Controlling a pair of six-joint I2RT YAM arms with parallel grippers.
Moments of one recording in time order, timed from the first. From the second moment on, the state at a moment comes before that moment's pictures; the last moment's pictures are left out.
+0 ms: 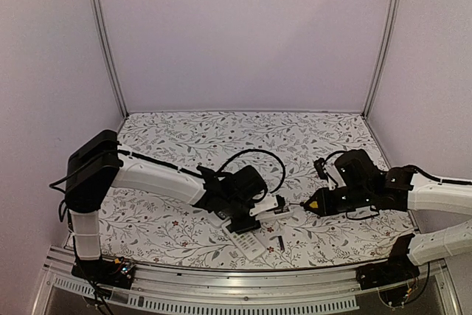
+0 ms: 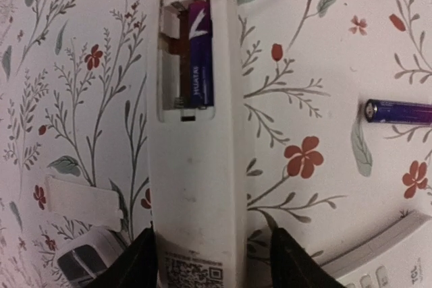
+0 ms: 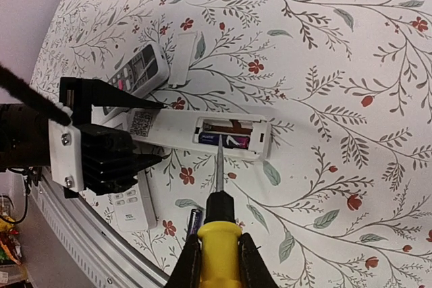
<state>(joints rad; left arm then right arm) -1.15 2.01 1.26 -0.31 -0.07 0.29 0.86 1.06 0.61 -0.38 -0.09 0.66</state>
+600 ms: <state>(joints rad) -1.09 2.01 1.27 -0.31 -0.24 0.30 0.83 1.21 0.71 -0.43 -0.14 0.47</state>
